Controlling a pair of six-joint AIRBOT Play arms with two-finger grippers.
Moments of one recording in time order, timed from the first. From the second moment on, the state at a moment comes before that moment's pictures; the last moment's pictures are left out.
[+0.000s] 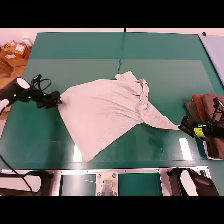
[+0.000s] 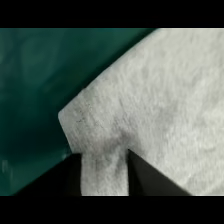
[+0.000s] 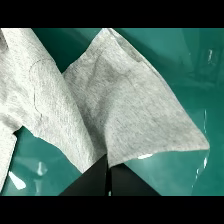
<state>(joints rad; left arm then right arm) 0.15 -1.56 1.07 1.11 -0.90 -1.51 -0.42 -0.63 0.55 -1.21 1.27 1.69</state>
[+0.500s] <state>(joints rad) 0.15 -1.71 1.46 1.09 -0.77 -1.42 -0.41 -0.41 0.45 -1.11 1.41 1.80</state>
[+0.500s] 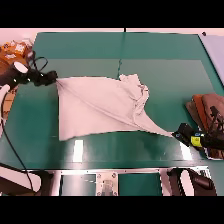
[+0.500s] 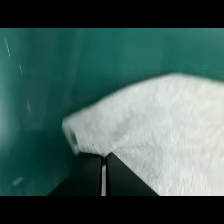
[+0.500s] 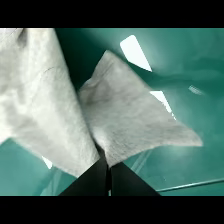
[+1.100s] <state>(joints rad) 0.16 -1.87 1.70 1.04 -1.00 -1.36 -0.44 -0.68 0.44 -1.17 1.08 1.77</state>
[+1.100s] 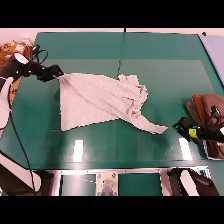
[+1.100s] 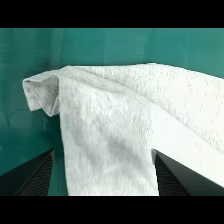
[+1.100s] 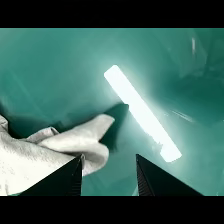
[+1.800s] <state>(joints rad) 0.18 -1.68 1.55 1.10 -1.50 -1.40 -0.25 -0.99 0.62 -1.02 1.18 1.28</state>
